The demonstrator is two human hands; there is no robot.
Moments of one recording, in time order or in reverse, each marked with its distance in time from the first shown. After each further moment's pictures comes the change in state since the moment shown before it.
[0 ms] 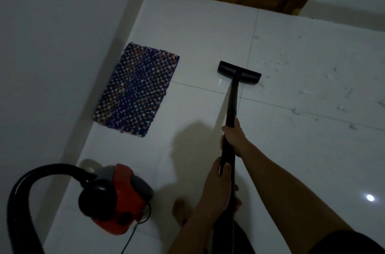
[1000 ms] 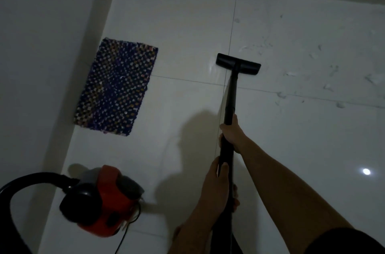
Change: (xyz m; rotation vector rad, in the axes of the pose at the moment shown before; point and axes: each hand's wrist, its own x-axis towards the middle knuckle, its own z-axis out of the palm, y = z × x) left_hand 0.021 -0.018 0.064 0.014 -0.030 -0.034; right_hand 0.025 0.025 -0.070 -0.094 -0.027 0.045
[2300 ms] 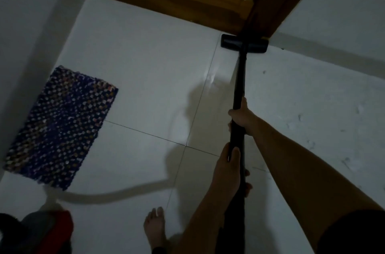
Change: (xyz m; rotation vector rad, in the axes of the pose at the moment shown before) left_hand 0.258 0.310 0.177 -0.258 -0.046 -0.024; right_hand 0.238 -0.314 -0.230 -0.257 -0.010 0.018
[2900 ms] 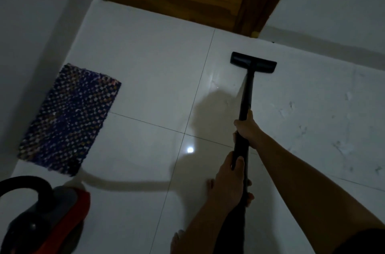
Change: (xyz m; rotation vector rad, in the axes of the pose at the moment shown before) left_hand -0.070 -0.068 0.026 0.150 -0.014 0.009; right_hand -0.071 0.092 -0.015 0.037 0.090 0.006
